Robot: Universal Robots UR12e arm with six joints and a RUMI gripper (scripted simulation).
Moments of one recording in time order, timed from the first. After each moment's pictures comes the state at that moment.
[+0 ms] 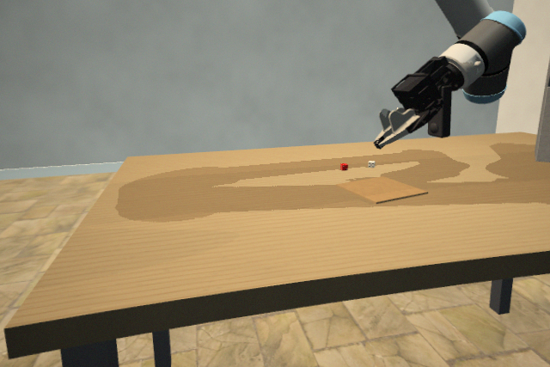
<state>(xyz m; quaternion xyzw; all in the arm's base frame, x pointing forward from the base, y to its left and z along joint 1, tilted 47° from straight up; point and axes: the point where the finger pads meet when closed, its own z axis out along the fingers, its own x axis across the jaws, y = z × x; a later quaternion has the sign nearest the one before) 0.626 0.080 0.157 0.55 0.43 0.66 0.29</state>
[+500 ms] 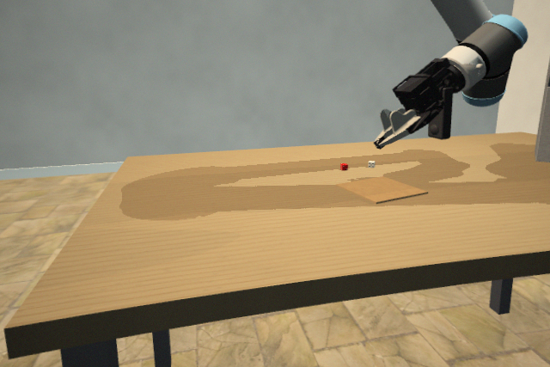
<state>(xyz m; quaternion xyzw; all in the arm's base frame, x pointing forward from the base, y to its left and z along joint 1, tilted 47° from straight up) 0.625 0.081 0.157 0.55 0.42 0.66 0.29</state>
